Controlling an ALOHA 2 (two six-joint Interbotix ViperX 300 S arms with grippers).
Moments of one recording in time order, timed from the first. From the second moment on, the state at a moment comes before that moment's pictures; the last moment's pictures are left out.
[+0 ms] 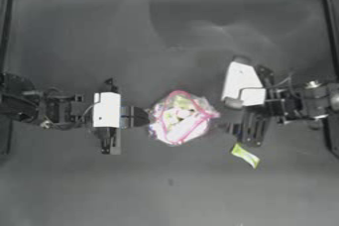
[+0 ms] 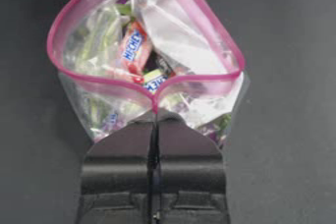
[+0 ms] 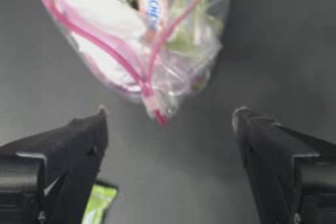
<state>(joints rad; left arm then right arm) 0.06 0.04 0.89 -0.06 -0.48 0.21 -0.03 -0.26 0.78 -0.37 0.52 0.59</state>
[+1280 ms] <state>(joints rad) 0.06 0.06 0.89 -0.06 -0.49 0.21 0.20 -0.22 0.86 -0.22 0.65 0.94</state>
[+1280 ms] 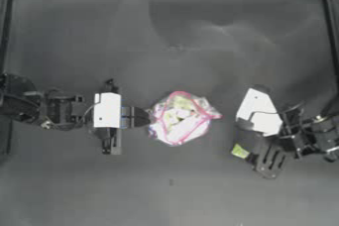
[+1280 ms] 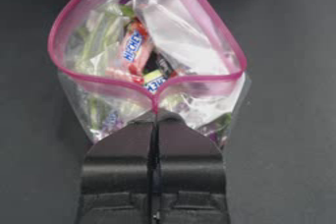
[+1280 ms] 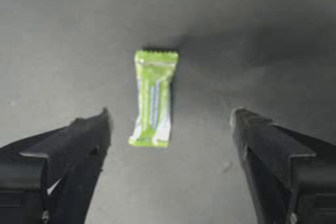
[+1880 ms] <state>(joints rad) 0.06 0.06 0.89 -0.06 -0.50 0.21 0.23 -0.12 0.84 -0.23 0.61 0.99</state>
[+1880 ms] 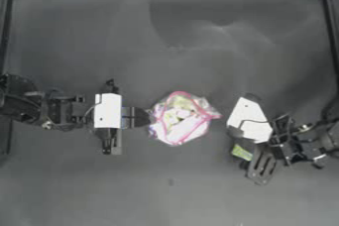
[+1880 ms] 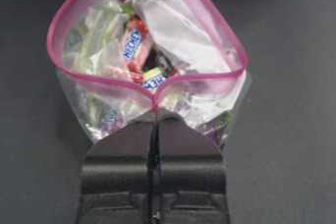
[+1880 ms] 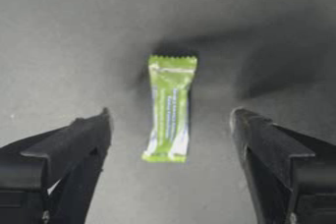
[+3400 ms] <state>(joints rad) 0.06 0.06 0.89 -0.06 -0.50 0.21 0.24 0.00 0.79 -0.25 0.61 1.01</state>
